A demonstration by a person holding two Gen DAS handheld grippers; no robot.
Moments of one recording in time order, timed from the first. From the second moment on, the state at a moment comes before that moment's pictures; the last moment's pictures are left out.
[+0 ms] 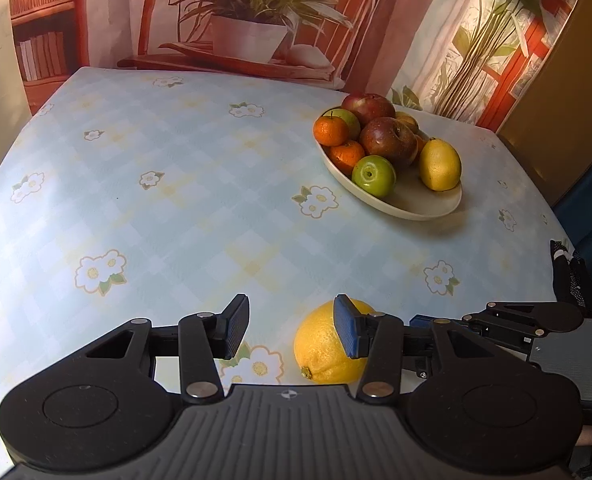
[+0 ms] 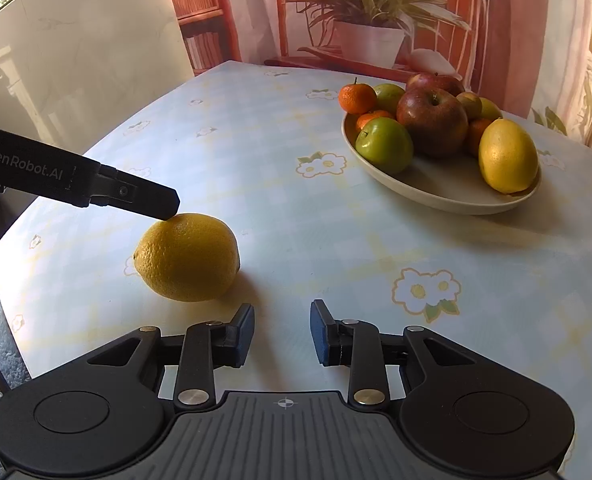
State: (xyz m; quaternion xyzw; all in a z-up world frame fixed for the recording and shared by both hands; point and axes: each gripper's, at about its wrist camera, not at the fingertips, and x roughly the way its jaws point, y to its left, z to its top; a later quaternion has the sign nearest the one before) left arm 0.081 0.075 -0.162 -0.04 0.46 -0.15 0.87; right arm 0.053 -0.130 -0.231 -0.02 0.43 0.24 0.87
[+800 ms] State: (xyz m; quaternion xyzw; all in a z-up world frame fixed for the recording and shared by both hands) left arm 0.110 0.038 -0.171 -0.05 0.49 -0.20 0.85; right arm 0.056 -0.104 -0.222 -0.07 0.40 0.30 0.86
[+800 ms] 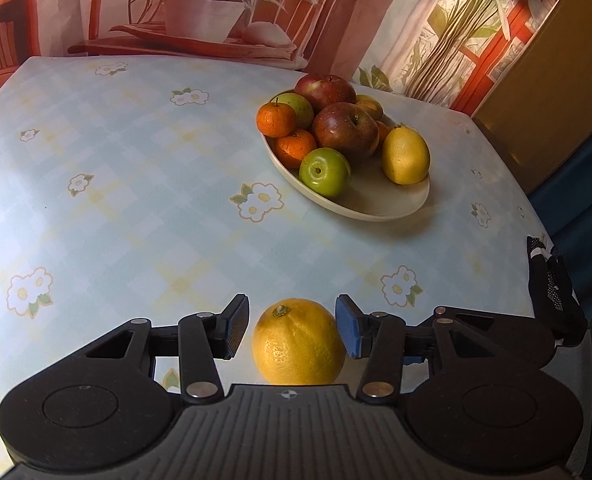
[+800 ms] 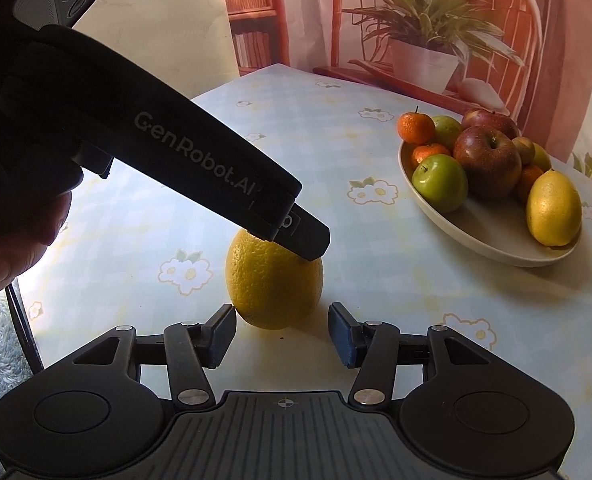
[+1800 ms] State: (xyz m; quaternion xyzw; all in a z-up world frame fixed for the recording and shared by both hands) left arm 0.119 0.032 -0.161 -0.08 0.48 -0.23 0.84; right arm 0.065 -0.125 -0.214 -0.03 0.39 0.29 0.87
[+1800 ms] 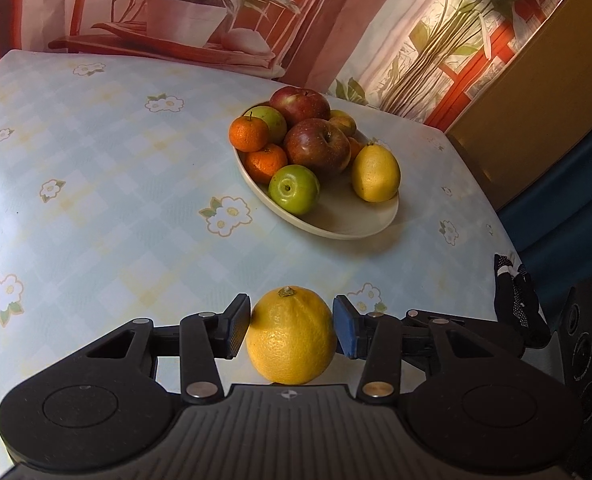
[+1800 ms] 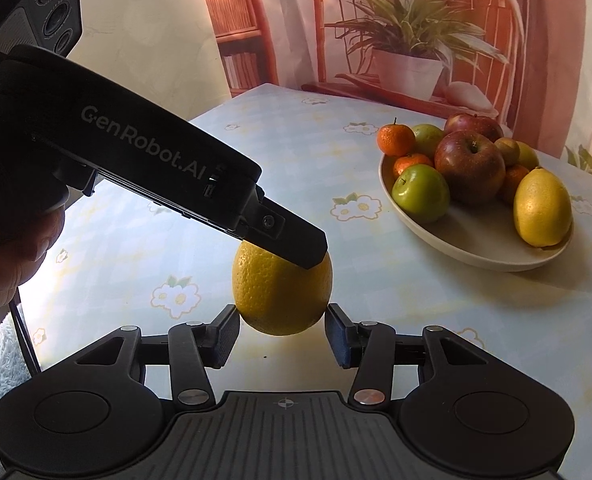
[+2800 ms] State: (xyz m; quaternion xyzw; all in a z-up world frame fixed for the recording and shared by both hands) left arm 0.215 -0.076 -0.157 -0.06 0.48 -0.28 0.83; right arm 0.153 -0.221 -0.206 -0.02 0.38 0.22 0.90
